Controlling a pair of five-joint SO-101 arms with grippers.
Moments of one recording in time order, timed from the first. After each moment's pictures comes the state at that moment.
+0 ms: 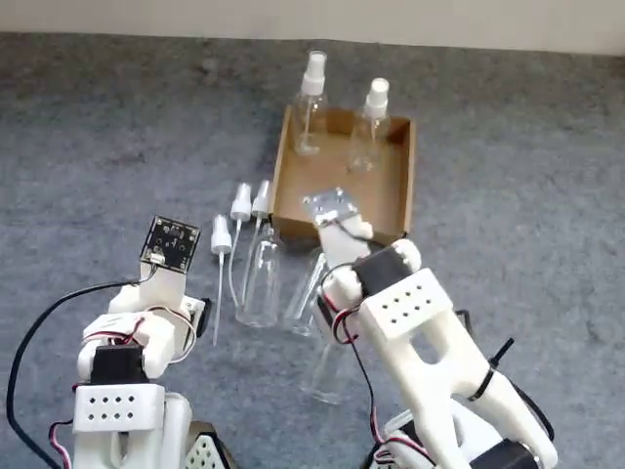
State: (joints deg) left arm -9.5 -77.5 79.7 61.2 -13.1; right arm -35.2 -31.7 39.2 83.4 -5.5
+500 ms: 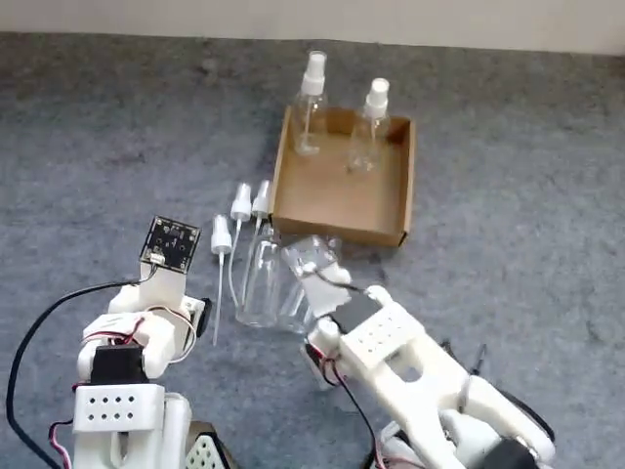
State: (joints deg) left arm -9.5 -77.5 79.7 61.2 -13.1; right arm -41.6 -31.4 60.4 64.8 -6.8
